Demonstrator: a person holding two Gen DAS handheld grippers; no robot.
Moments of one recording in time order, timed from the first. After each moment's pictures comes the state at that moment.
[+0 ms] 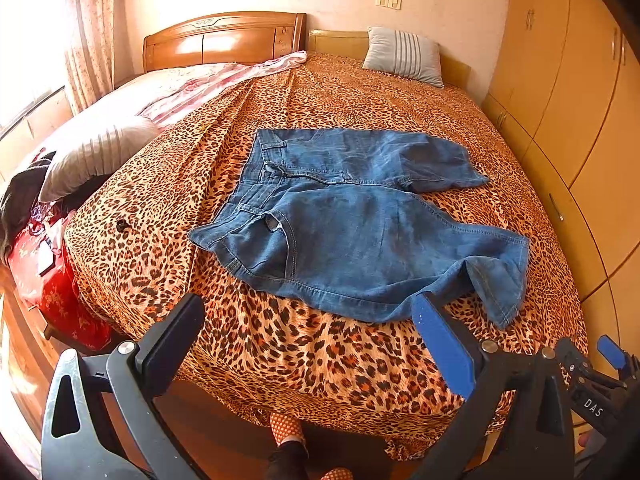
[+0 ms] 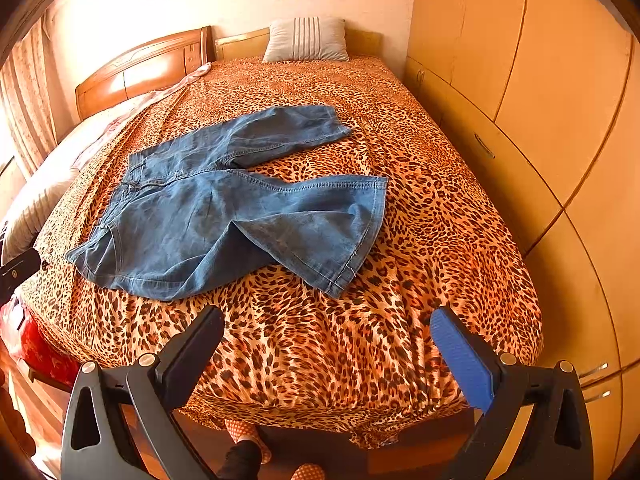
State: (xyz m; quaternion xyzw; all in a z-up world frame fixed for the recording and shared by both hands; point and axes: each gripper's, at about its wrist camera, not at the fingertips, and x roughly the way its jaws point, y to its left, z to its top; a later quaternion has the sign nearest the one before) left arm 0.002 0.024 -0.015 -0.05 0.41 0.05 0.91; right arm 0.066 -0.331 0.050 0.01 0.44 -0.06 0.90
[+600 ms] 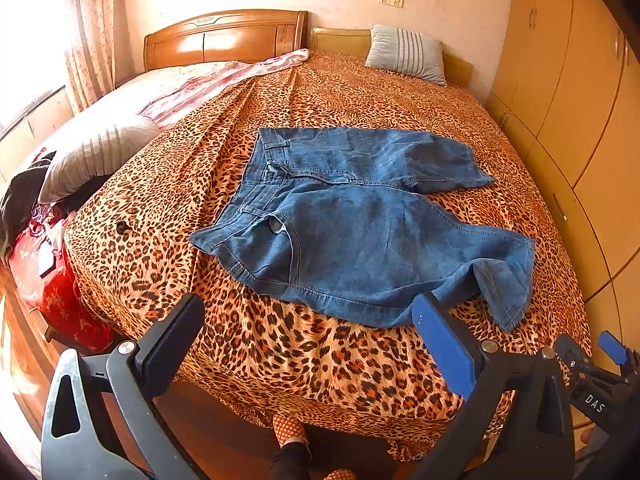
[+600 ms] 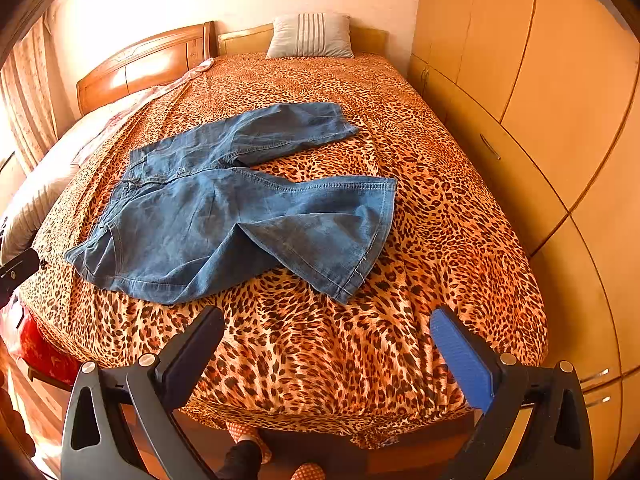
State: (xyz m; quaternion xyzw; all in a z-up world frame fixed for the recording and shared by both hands) left arm 0.012 0.030 -0.020 -0.05 0.41 0.05 0.91; right arm 0.080 -0.323 0.046 0.01 0.45 -0.06 0.89
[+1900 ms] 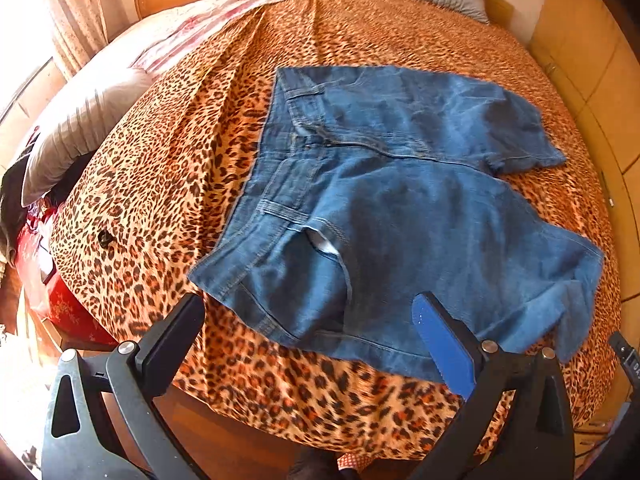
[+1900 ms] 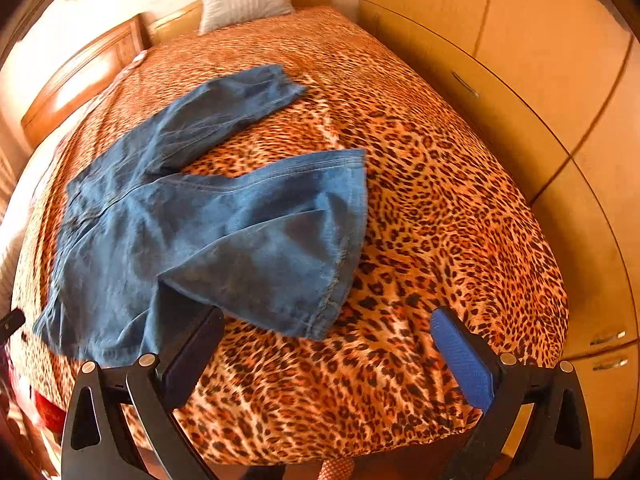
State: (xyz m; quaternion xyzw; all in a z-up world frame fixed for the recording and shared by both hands) left arm 0.167 0.096 -0.082 -0.04 0.56 0.08 0.82; right arm 0.180 -0.399 -0.006 0.12 0.53 -0.17 0.82
